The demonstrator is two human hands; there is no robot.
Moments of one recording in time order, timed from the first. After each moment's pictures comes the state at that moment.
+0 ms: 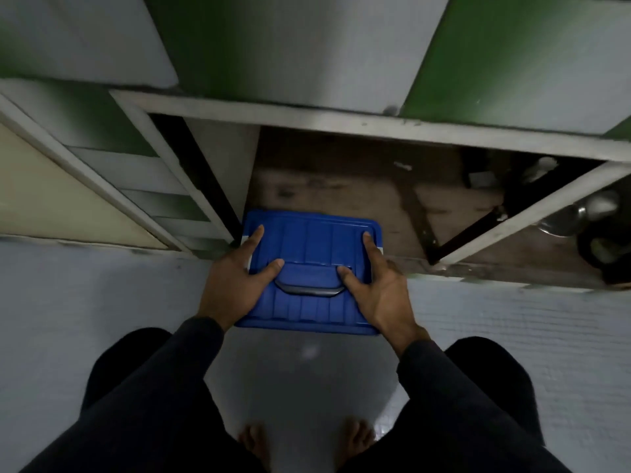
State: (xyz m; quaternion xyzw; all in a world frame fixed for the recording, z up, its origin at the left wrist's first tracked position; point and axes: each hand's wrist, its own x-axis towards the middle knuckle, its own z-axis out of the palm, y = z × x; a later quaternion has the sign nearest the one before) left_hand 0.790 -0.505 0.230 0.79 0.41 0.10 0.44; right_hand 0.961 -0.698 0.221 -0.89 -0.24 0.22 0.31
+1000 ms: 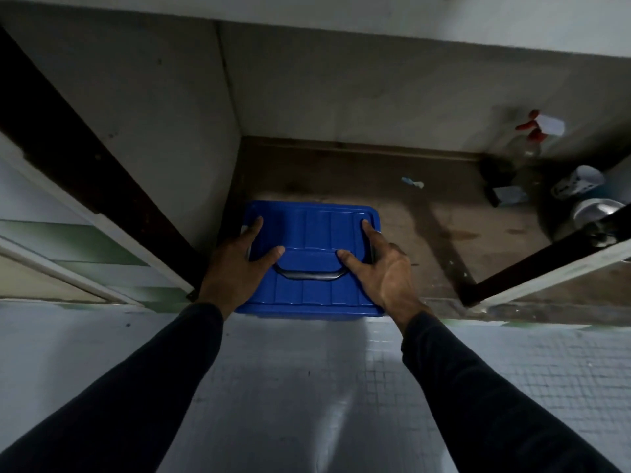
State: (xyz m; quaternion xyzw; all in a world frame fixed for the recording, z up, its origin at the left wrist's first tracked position) left_hand 0.910 -0.400 0.079 0.83 0.39 0.06 0.40; right_hand 1.084 -0.602 0.083 -0.90 -0.21 0.20 0.32
